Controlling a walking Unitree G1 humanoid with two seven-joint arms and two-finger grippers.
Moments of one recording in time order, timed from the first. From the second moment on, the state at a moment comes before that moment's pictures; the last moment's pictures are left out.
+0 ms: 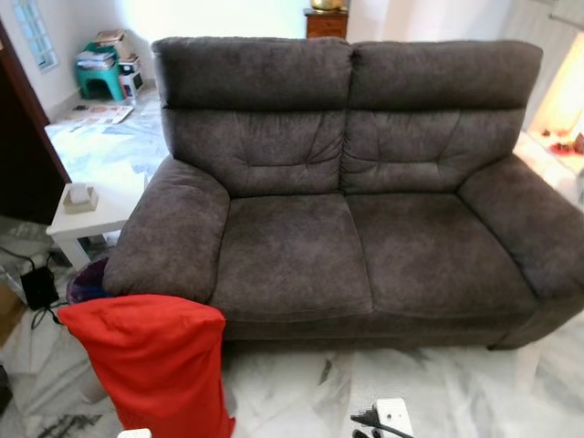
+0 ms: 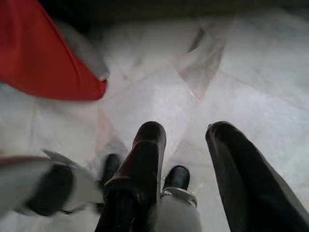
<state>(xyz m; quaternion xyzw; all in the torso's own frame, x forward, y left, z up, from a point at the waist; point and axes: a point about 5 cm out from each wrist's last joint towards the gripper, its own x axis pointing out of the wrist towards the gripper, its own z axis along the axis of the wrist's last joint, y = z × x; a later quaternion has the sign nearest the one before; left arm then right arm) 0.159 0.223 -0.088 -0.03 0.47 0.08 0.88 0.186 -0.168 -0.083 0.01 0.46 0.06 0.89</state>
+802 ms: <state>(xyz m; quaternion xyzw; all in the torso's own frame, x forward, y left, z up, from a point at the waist) 0.161 0.231 -0.086 -0.02 0.46 0.08 0.88 0.200 -0.153 -0.077 0.02 0.44 0.09 0.90</state>
